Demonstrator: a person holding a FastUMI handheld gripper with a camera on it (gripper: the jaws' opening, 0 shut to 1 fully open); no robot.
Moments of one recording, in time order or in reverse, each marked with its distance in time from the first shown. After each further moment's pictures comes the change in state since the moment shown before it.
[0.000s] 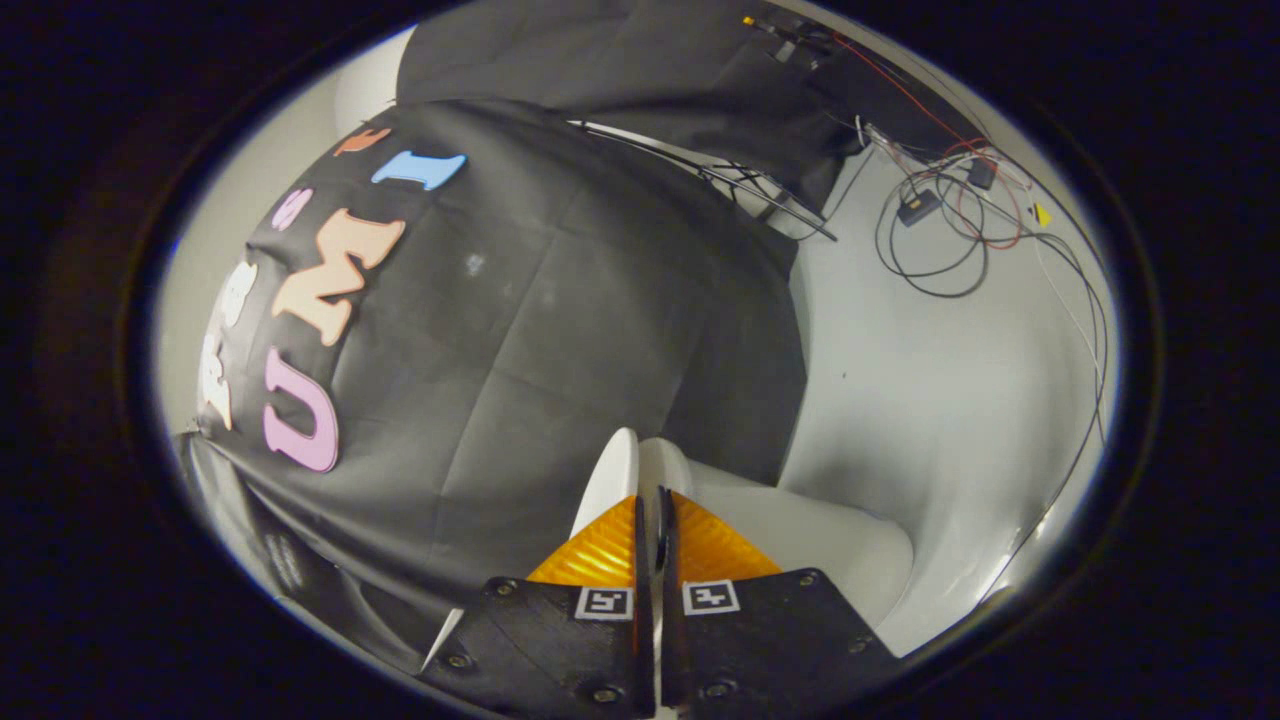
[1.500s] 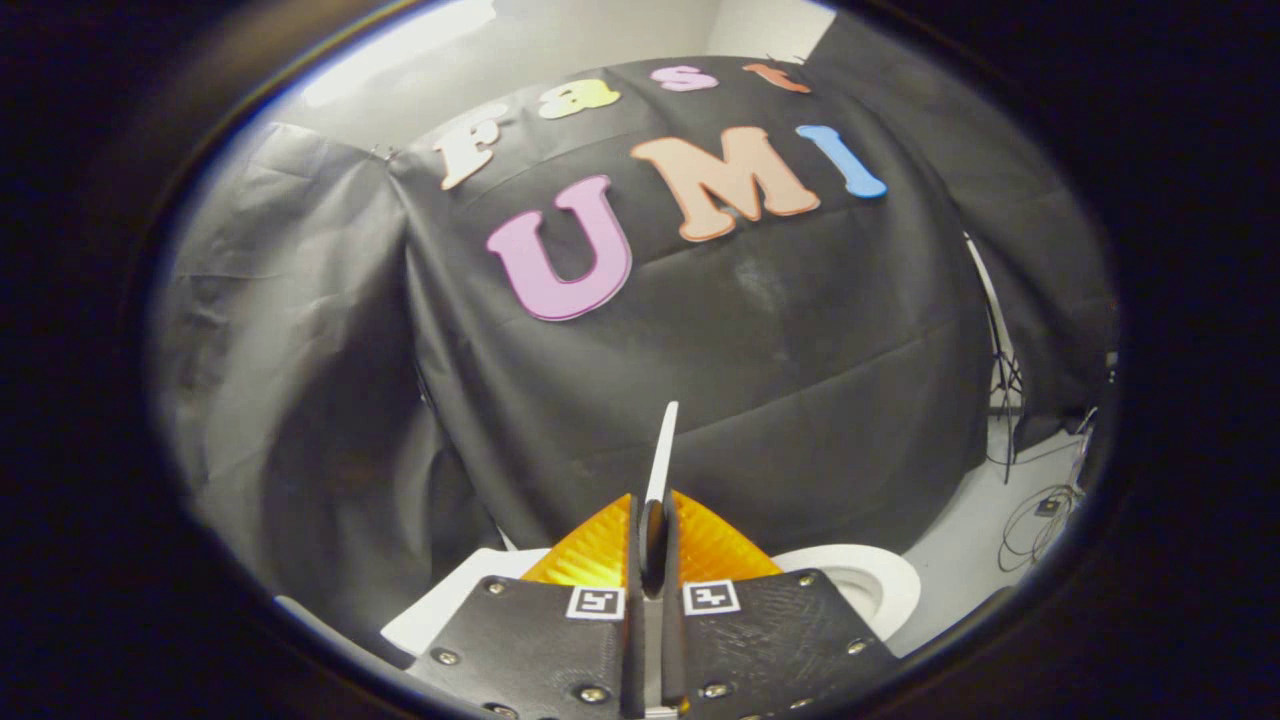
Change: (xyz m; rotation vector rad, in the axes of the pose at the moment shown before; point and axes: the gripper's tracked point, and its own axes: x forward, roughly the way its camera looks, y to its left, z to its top) arm -0.088 0.387 -0.108 -0.827 0.042 0.362
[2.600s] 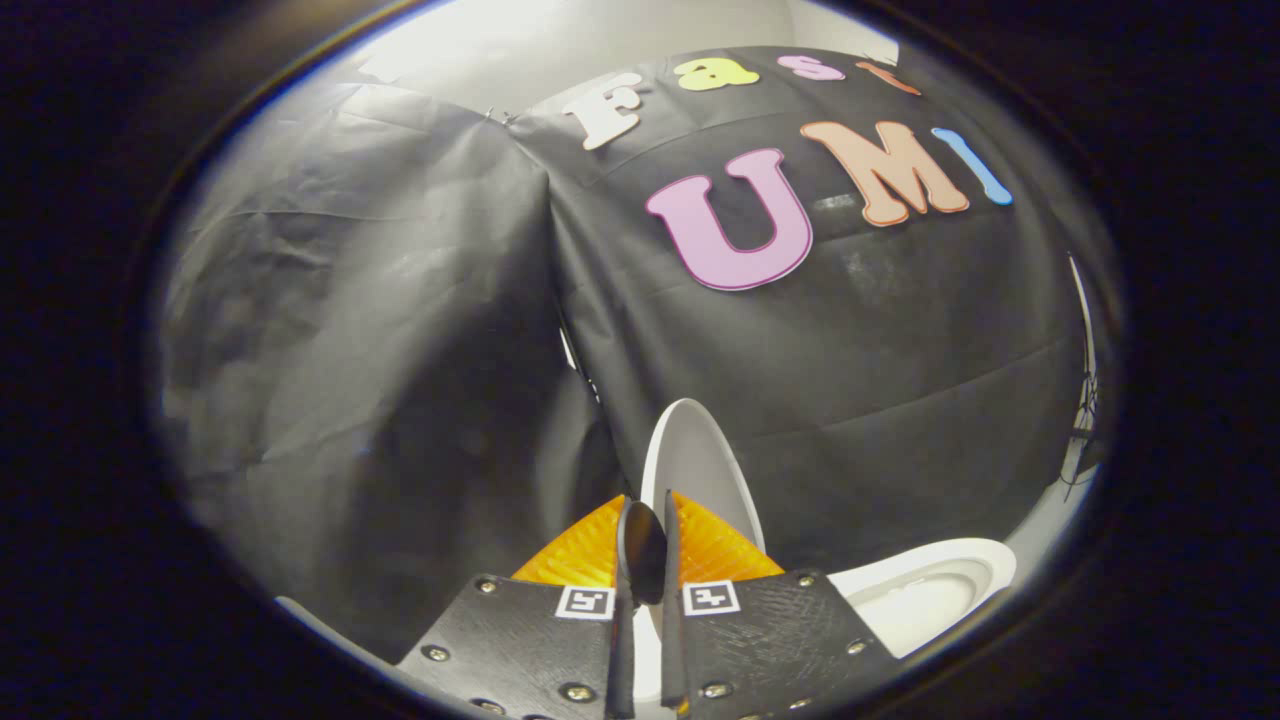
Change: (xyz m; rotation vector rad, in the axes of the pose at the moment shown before) arm 0.010 0.191 -0.045 -0.075 0.060 0.273
